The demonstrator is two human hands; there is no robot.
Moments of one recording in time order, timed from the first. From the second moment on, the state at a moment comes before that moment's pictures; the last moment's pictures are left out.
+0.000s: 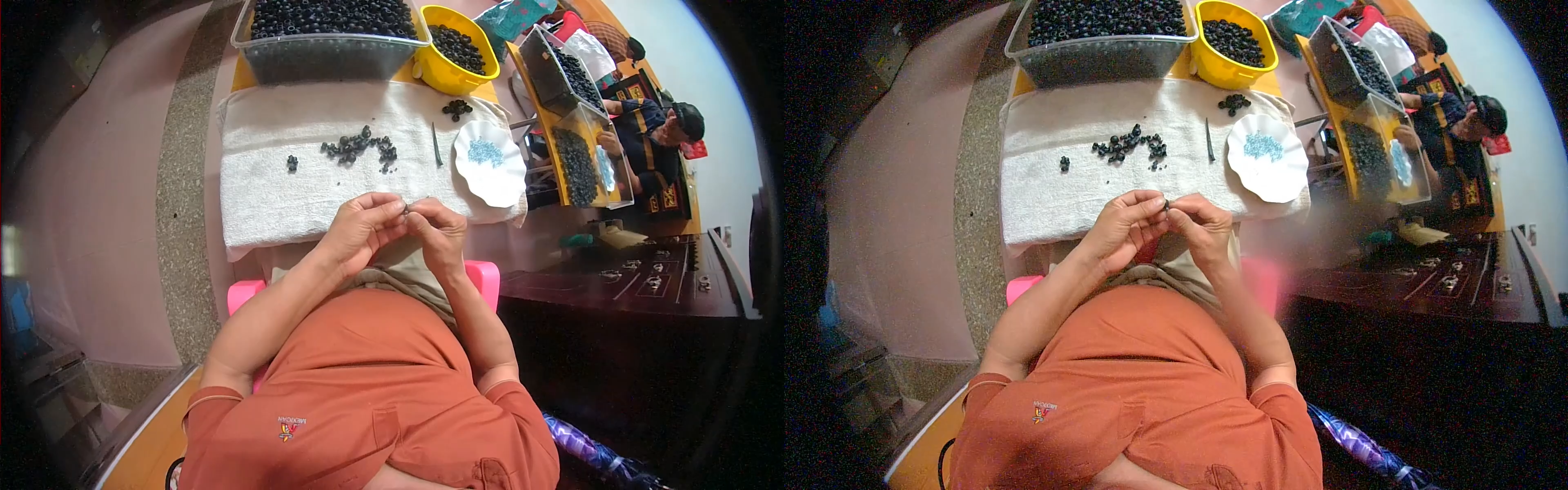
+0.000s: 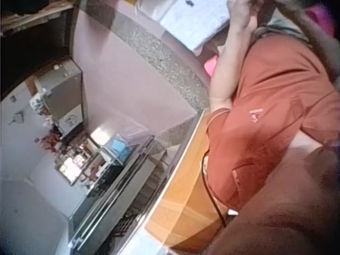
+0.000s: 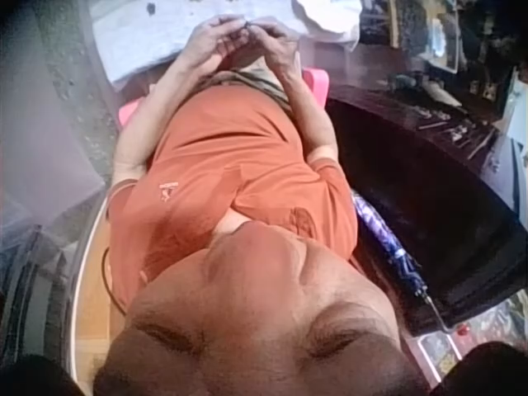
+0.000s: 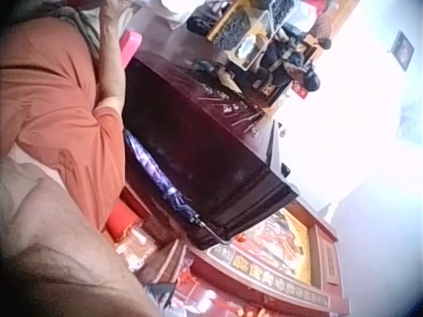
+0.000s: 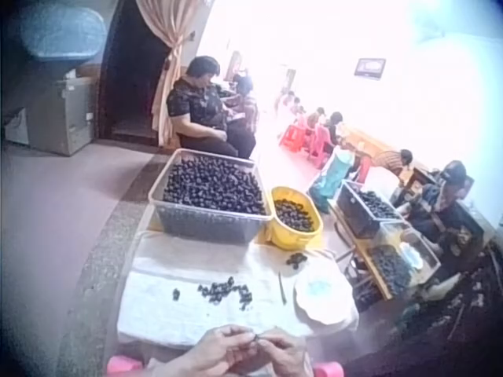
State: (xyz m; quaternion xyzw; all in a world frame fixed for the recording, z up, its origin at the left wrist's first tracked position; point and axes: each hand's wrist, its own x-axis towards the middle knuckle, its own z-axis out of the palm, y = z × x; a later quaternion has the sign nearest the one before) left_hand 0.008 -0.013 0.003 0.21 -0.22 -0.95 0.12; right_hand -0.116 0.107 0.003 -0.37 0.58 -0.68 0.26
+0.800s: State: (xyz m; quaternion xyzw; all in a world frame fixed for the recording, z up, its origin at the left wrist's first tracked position) left_hand 0.009 -0.014 0.011 0.22 -0.28 -0.93 0.12; right_hand -0.124 0.102 0.008 -0.37 0.60 -0.66 0.26
